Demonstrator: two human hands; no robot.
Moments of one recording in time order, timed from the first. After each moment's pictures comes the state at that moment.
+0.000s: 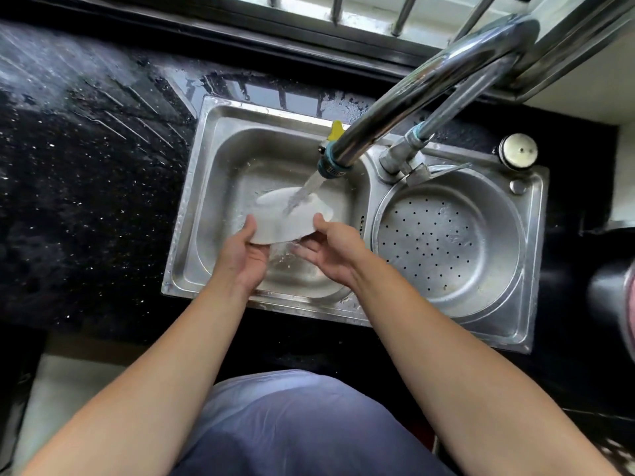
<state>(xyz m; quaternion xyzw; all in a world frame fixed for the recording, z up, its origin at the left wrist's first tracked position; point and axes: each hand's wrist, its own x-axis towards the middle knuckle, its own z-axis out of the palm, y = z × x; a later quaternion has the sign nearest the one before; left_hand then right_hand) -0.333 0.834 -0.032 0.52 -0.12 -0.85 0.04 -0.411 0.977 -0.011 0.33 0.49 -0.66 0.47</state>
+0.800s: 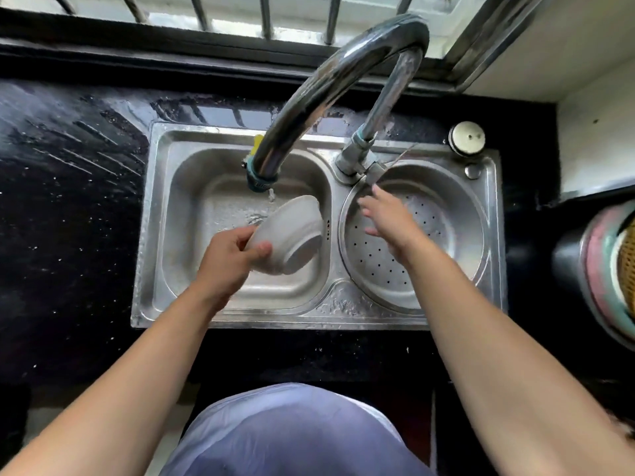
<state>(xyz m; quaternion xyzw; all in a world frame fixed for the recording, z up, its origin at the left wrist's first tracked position) -0.346 0.852 -0.013 0.25 -0.70 -0.66 -0.12 -0.487 1.103 0.004 0.19 0.78 -0.50 0.33</state>
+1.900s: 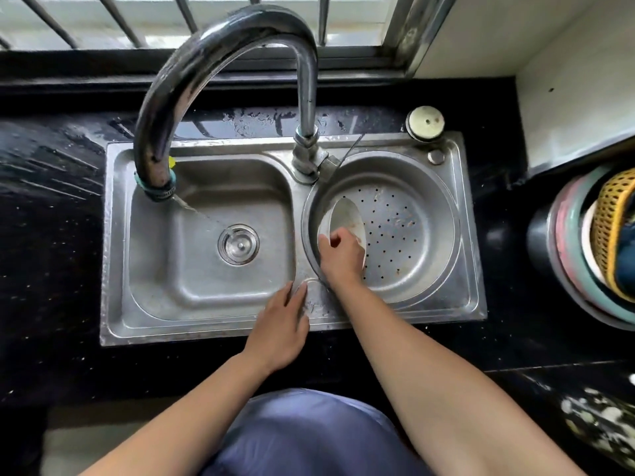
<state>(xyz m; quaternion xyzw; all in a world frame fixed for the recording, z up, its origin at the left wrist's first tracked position) -0.289 1.003 -0.051 0.06 -0.90 -0.29 -0.32 -0.420 1.118 -0.058 0.21 0.86 -0.43 0.16</state>
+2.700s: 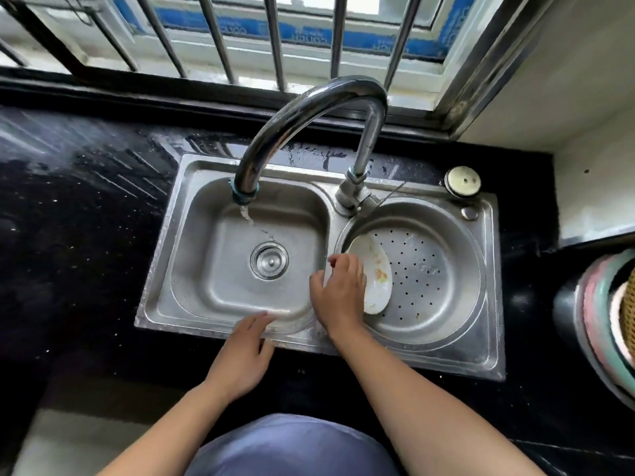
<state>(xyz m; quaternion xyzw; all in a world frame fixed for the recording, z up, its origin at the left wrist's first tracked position) -0.234 0.929 -0.037 0.19 -0.89 -0.35 -0.23 -0.385 1.077 -0.031 -0.03 0.95 -0.31 0.06</state>
